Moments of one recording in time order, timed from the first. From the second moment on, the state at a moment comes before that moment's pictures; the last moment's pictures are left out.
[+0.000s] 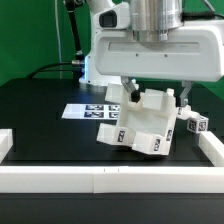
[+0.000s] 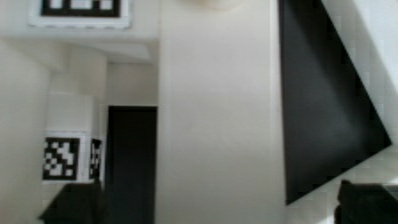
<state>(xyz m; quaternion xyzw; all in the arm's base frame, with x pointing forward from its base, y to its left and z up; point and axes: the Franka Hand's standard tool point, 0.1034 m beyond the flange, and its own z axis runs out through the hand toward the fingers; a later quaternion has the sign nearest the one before) 0.570 0.045 0.113 -0.96 0.27 0.04 0.05</state>
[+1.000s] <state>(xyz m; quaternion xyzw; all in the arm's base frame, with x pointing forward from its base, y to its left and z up) 0.538 0.040 0.121 -0.96 0.28 0.05 0.06</state>
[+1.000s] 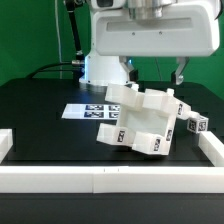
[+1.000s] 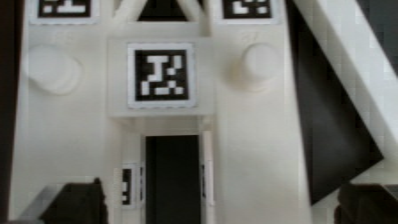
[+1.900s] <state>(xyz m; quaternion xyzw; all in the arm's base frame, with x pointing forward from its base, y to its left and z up) 0.557 0.013 0.100 -0.96 0.28 0.03 0.05</state>
